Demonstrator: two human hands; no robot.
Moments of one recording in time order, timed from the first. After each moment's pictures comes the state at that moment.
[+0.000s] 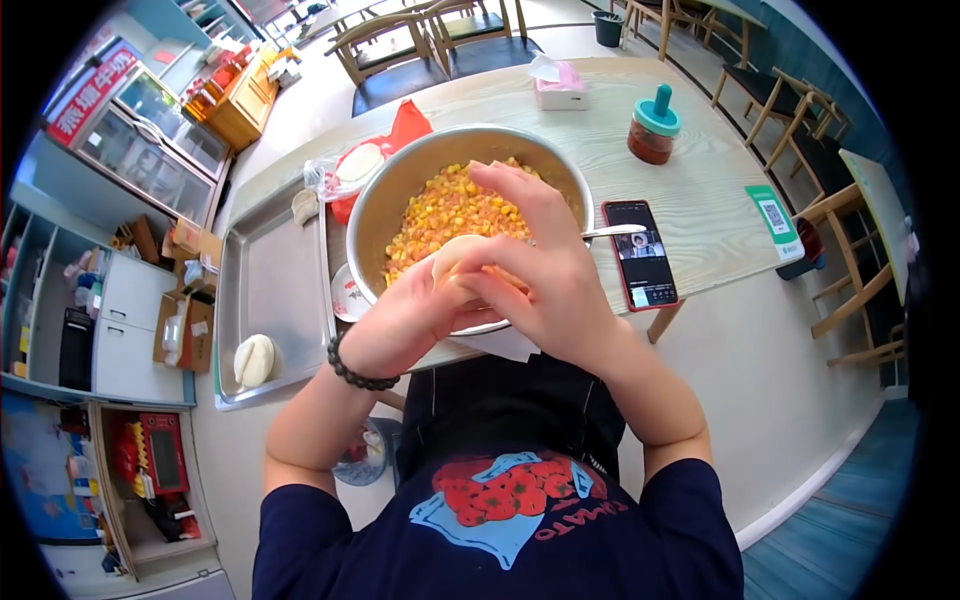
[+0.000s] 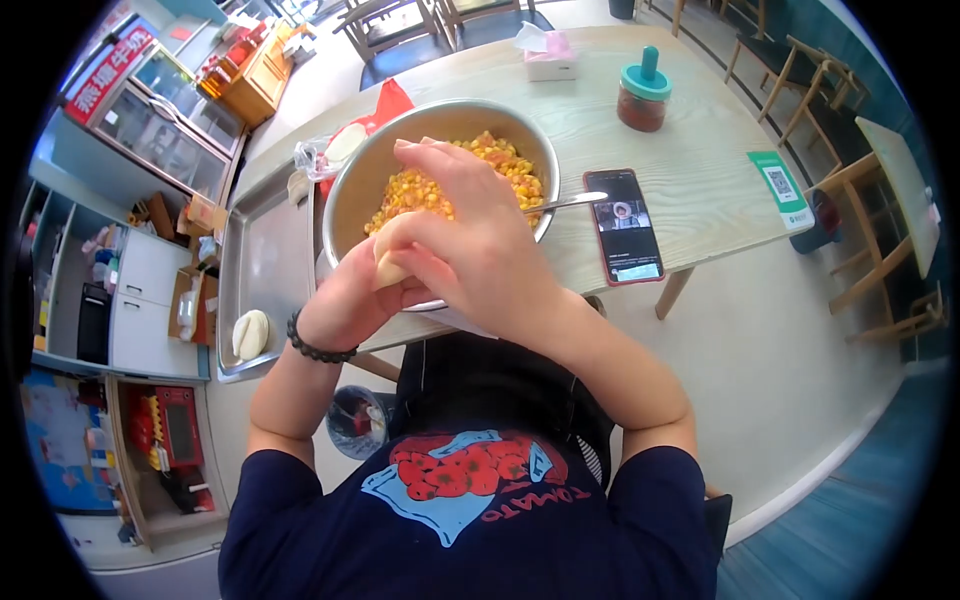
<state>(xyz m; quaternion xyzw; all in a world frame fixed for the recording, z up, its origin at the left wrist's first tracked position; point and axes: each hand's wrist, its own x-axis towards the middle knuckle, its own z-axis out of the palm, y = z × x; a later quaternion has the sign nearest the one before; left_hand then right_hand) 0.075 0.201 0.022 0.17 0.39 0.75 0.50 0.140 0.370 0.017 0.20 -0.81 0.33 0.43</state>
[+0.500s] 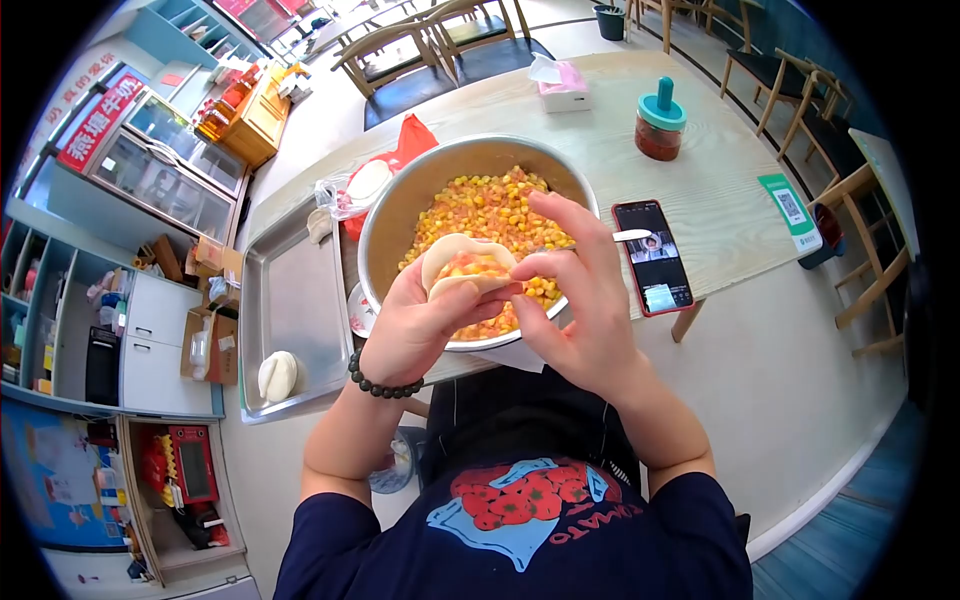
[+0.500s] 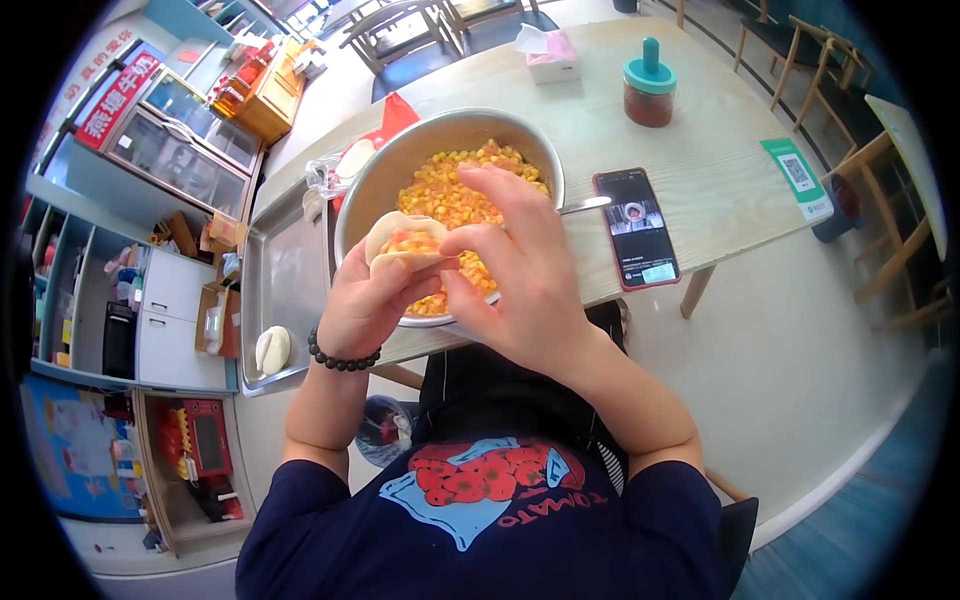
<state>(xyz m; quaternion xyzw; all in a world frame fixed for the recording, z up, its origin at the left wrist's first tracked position) 0.076 0.211 0.028 0.24 0.52 0.73 0.38 0.160 0.378 0.000 0.12 -0.80 0.38 0.44</state>
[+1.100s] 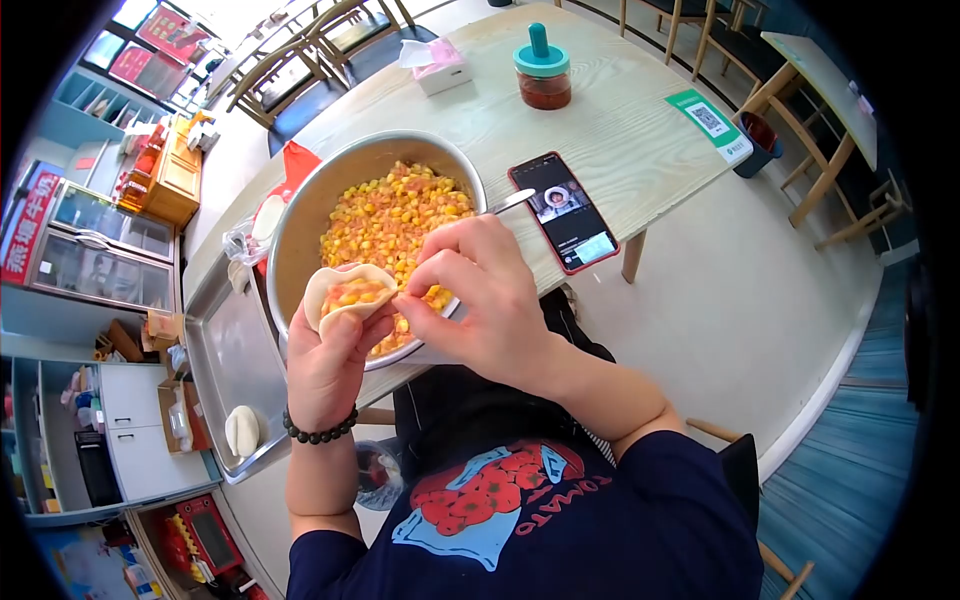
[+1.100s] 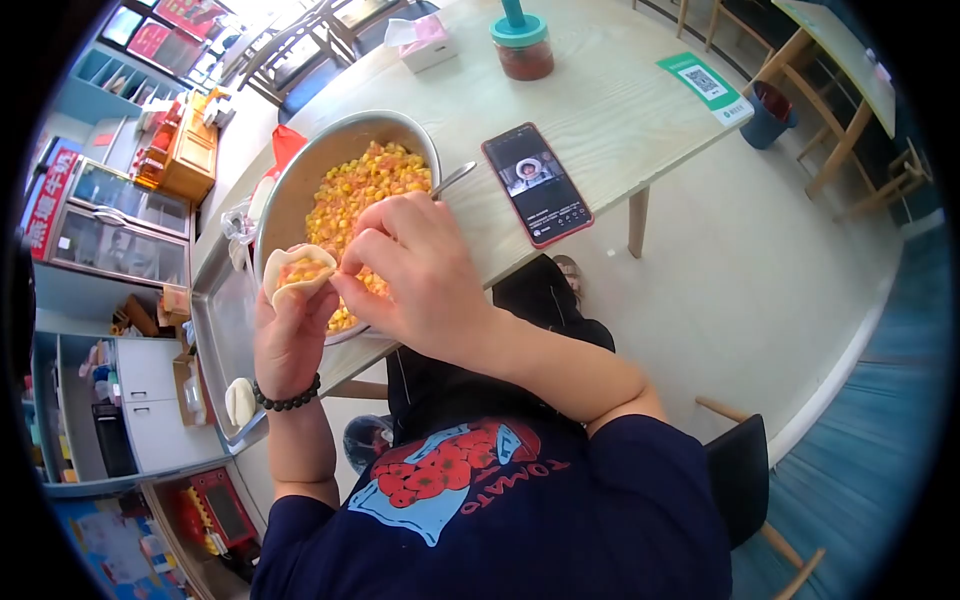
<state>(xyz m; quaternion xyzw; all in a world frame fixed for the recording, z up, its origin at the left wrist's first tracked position) 0.083 0.211 0.014 0.23 0.53 0.76 0.32 0.166 0.372 -0.013 0.04 -0.76 0.41 0.50</state>
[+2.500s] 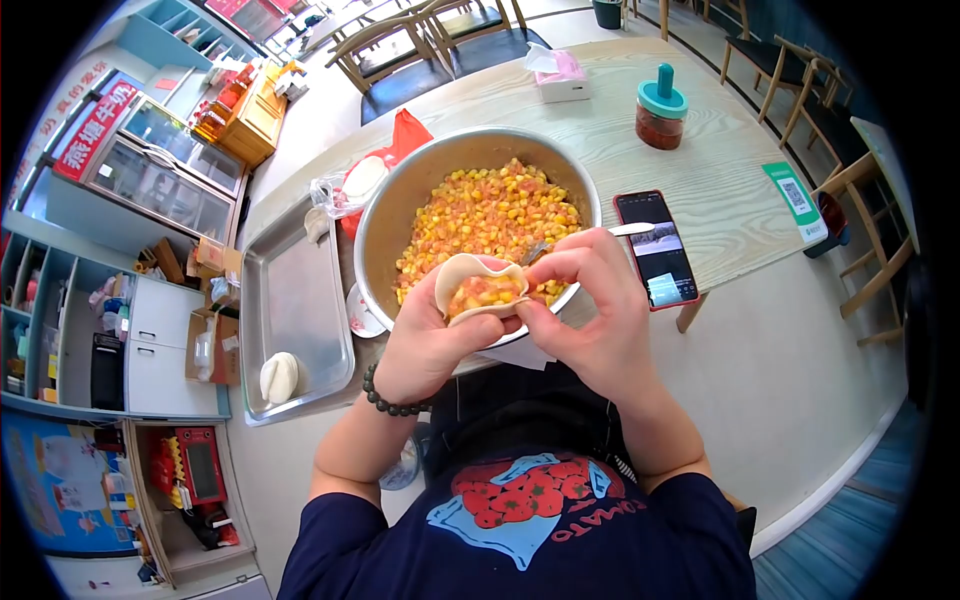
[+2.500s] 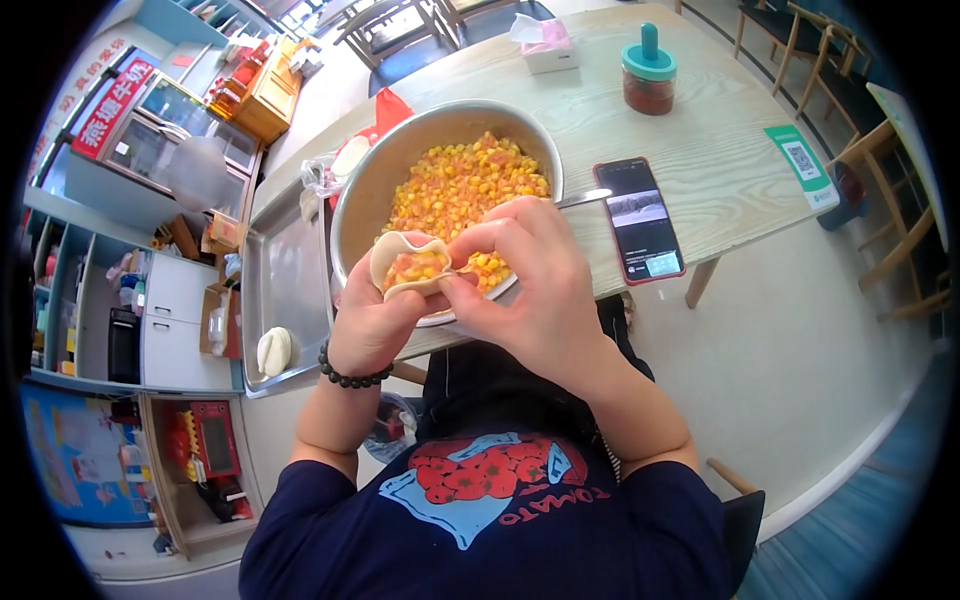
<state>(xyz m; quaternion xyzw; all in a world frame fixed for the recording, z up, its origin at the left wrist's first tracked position) 0.089 0.215 0.016 0.28 0.53 0.72 0.36 0.170 0.377 0.002 0.06 -0.77 0.48 0.42</state>
